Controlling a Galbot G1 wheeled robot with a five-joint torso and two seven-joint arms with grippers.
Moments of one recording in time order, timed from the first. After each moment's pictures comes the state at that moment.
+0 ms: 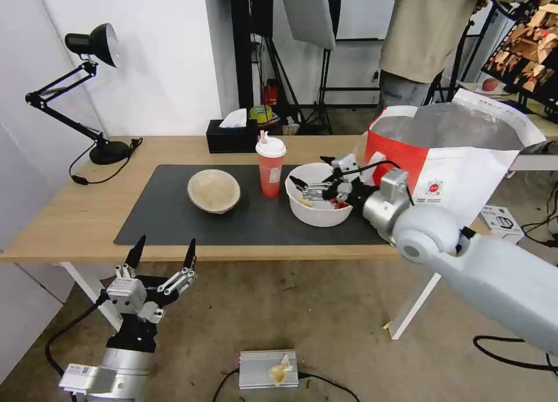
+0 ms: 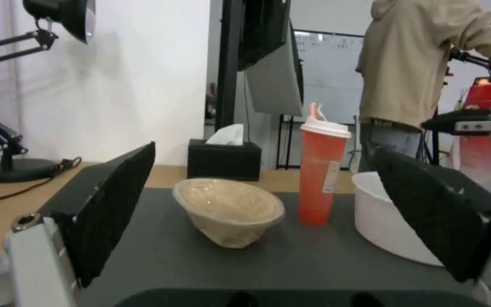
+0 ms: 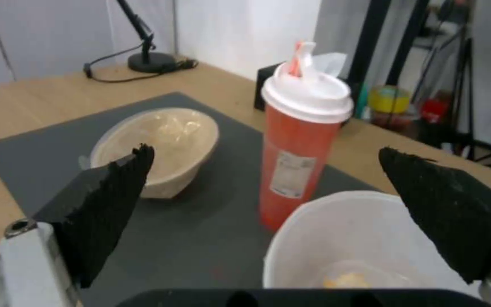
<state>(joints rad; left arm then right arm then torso) 1.79 -1.49 -0.68 -2.32 -0.28 -0.20 0.20 -0.27 0.68 -0.46 1.90 1.05 -0.25 0.12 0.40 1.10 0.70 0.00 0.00</state>
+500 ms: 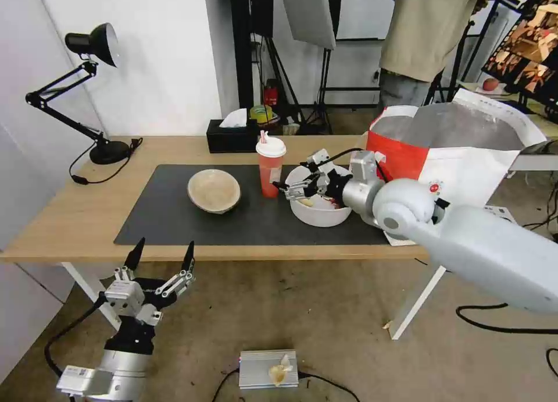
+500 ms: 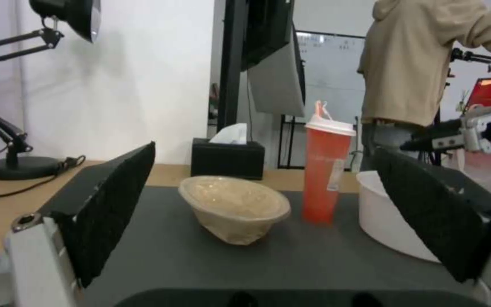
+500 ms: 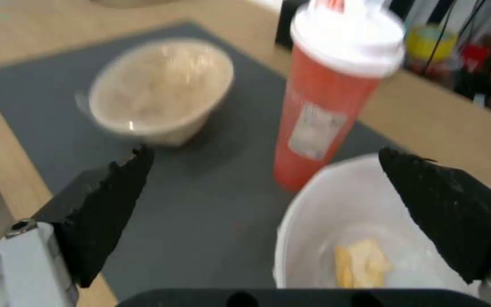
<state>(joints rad) 1.79 -1.49 -0.71 -2.30 -0.30 -0.22 0.23 -0.02 0.72 -0.65 1.81 1.15 -0.48 0.08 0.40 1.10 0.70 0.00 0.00</state>
